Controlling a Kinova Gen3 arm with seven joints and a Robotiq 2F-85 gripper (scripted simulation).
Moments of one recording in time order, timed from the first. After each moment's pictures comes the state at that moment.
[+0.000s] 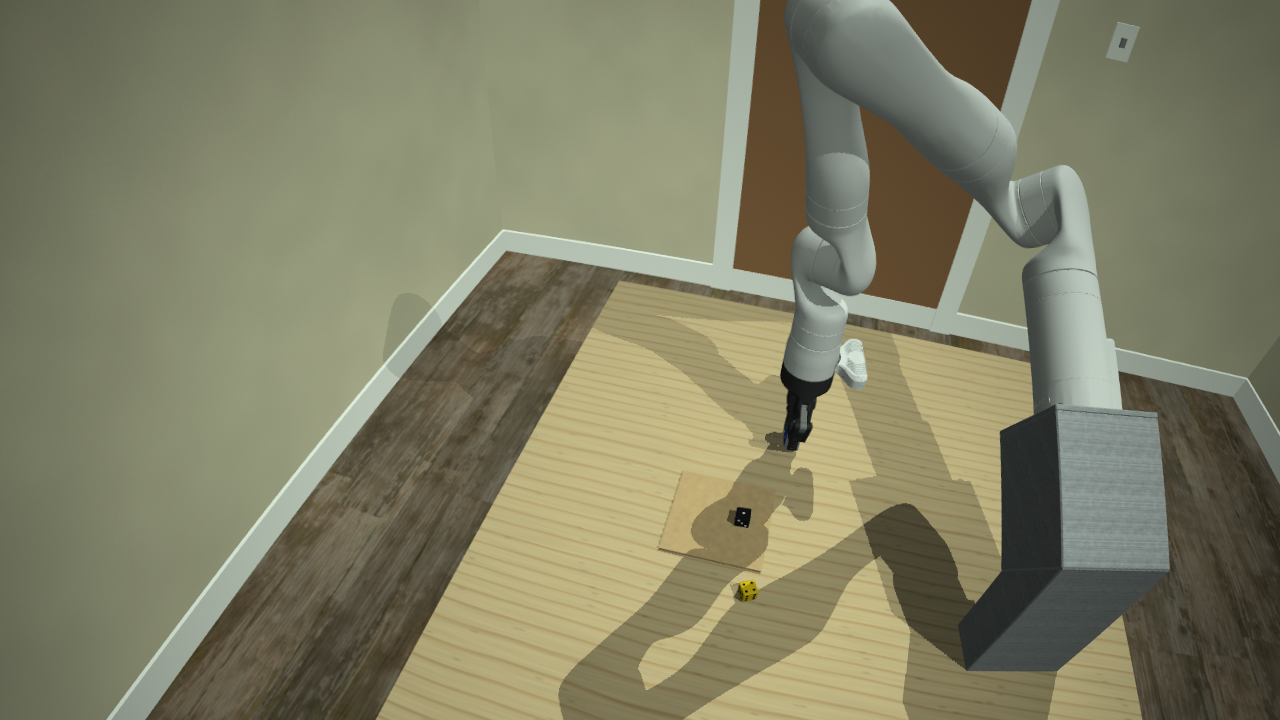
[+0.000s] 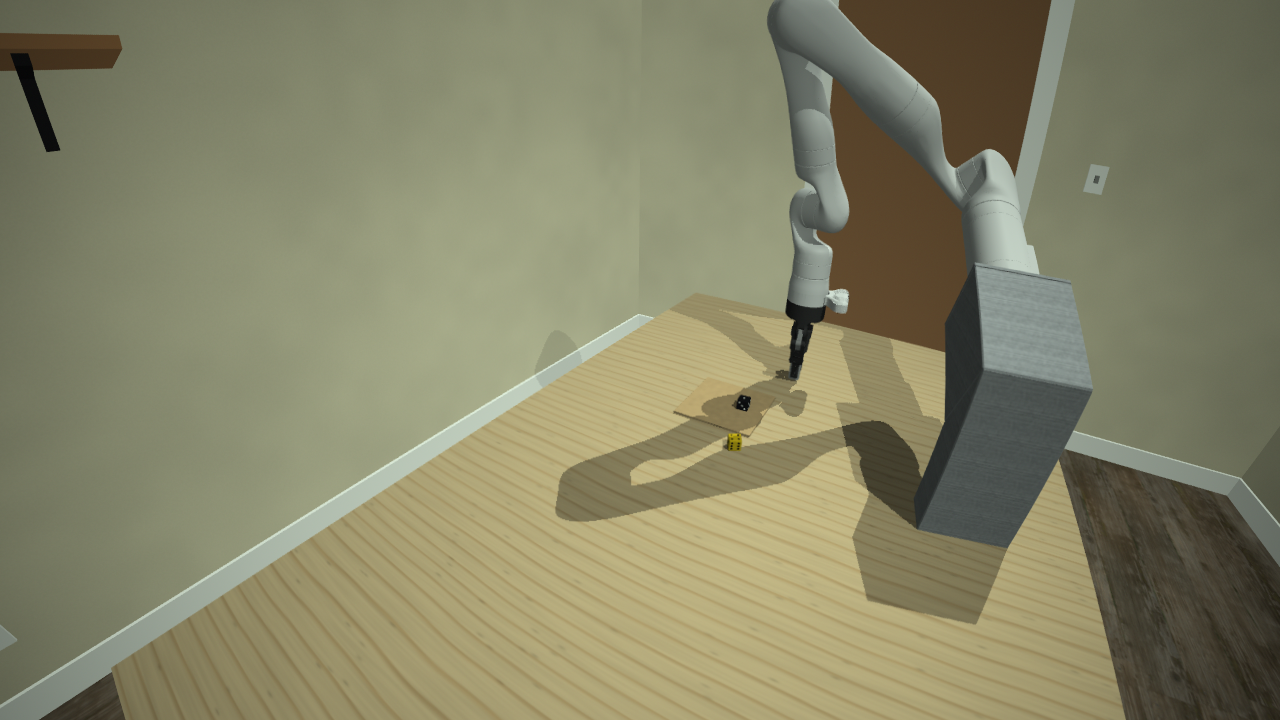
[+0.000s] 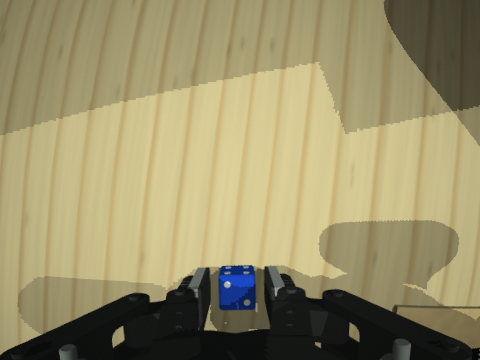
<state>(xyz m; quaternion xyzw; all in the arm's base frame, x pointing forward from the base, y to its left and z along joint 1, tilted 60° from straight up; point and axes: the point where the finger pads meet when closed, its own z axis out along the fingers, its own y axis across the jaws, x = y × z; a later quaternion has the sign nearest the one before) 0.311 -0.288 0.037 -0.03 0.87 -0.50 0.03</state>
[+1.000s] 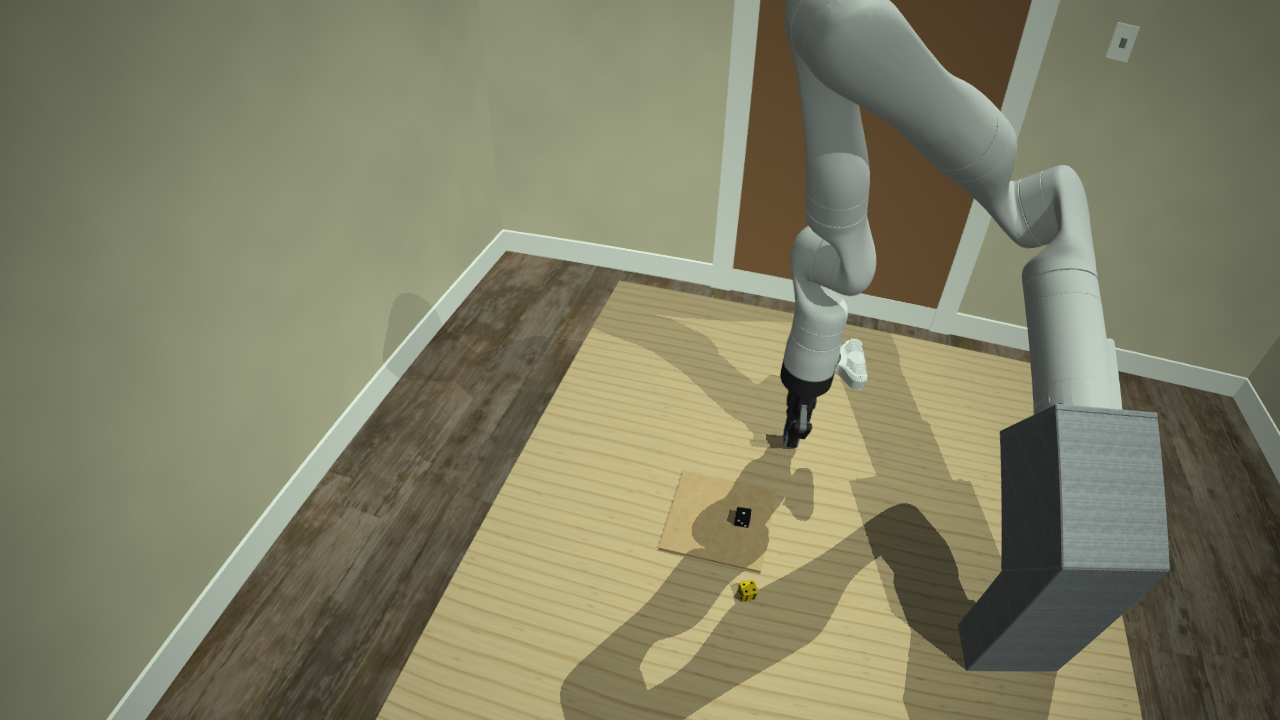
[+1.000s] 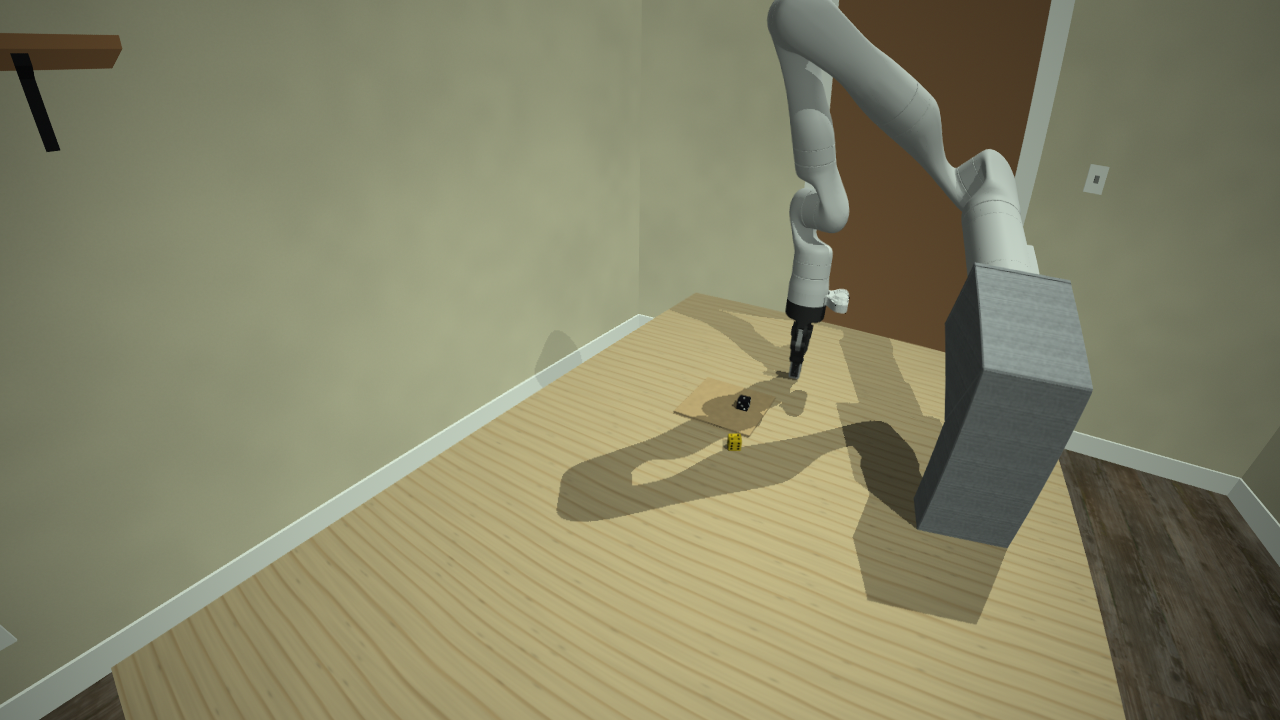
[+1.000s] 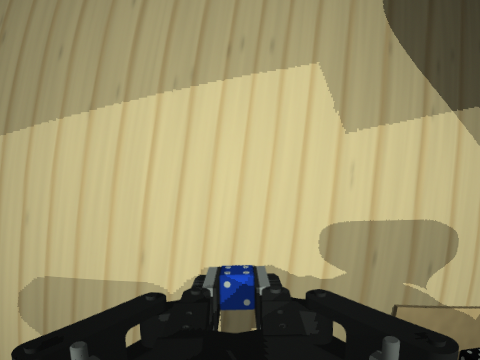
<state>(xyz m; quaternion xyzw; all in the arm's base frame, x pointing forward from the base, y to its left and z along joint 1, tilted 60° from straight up) 0.311 -0.288 0.037 -0.03 0.87 -0.50 0.03</state>
